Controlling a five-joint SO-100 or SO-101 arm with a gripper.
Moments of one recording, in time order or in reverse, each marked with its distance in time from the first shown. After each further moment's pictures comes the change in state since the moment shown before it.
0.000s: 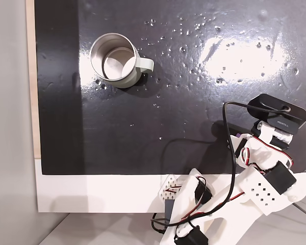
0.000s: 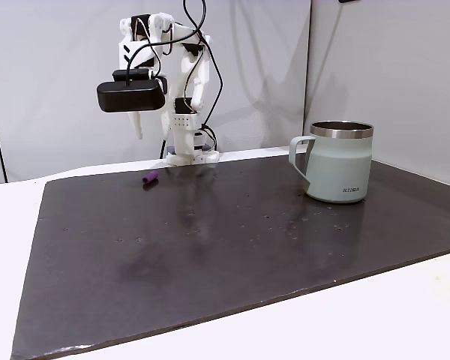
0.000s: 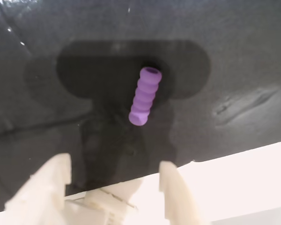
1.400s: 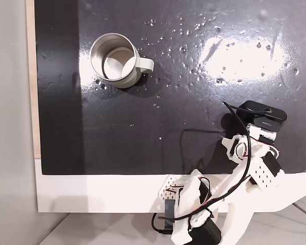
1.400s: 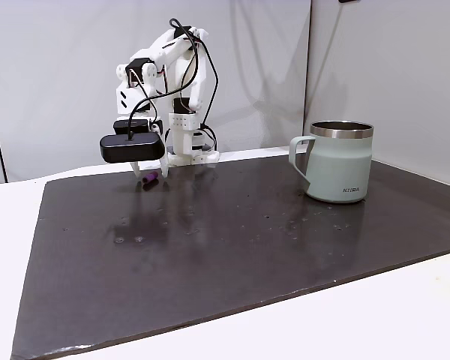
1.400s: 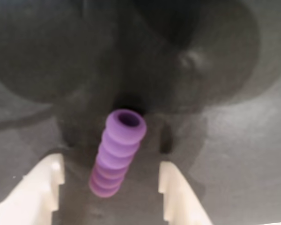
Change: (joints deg) arm 4.7 -10.9 18.7 -25.5 -8.7
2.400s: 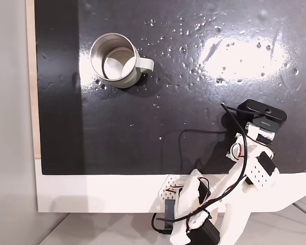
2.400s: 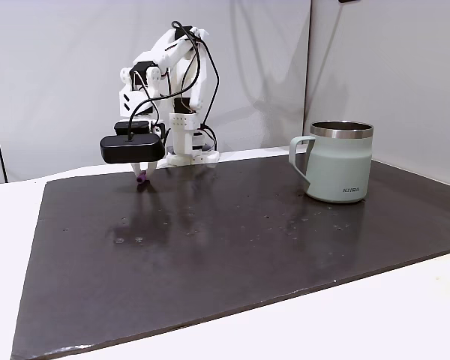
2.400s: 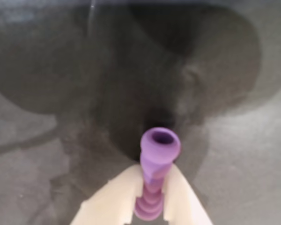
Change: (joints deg) arm -1.1 -0.2 3.3 -5.2 5.0
